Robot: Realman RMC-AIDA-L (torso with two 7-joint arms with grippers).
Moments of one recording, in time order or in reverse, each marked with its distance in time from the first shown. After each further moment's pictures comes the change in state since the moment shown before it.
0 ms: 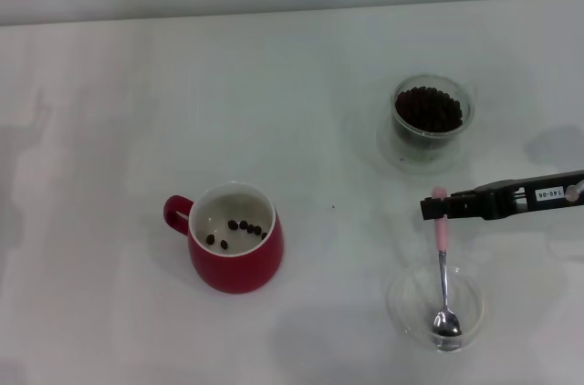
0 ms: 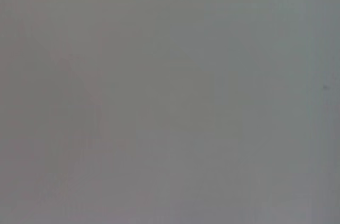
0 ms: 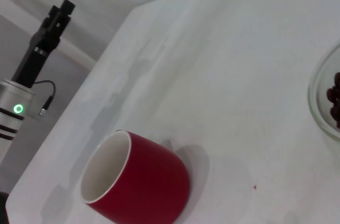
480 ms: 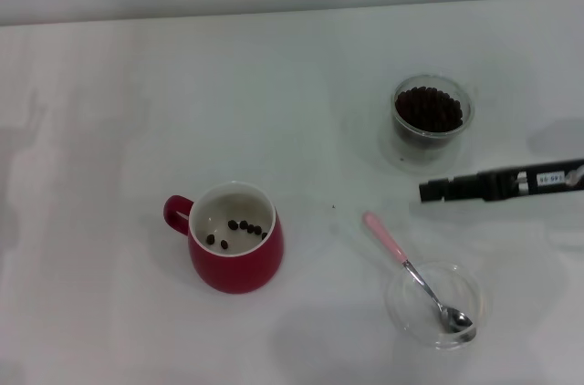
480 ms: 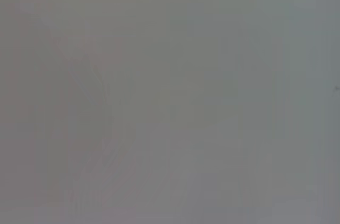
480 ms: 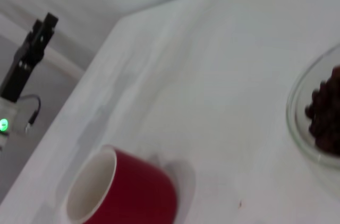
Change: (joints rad) left arm 0.003 0.000 -0.001 0.000 -0.017 0.000 0.000; right arm 0.000 -0.001 0.025 -0.016 -0.001 0.030 0.030
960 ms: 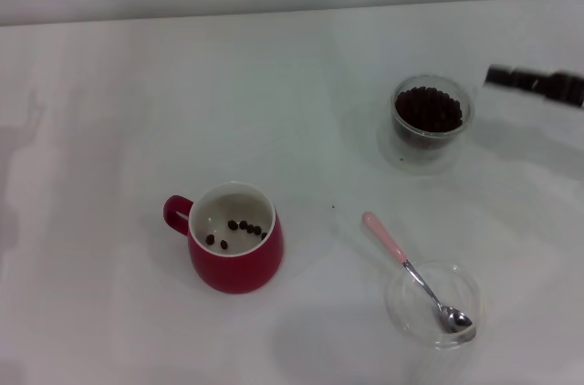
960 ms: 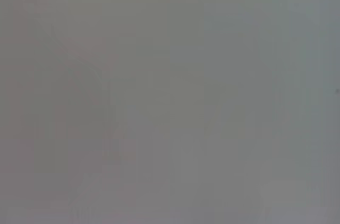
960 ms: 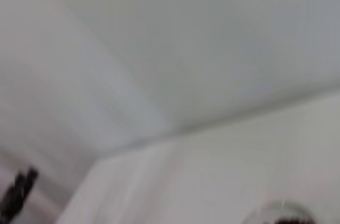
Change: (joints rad) left arm 0.001 0.001 0.000 -0.002 -0.001 0.005 0.000; right arm -0.076 0.011 0.400 -0.022 0.017 -0.012 -0.090
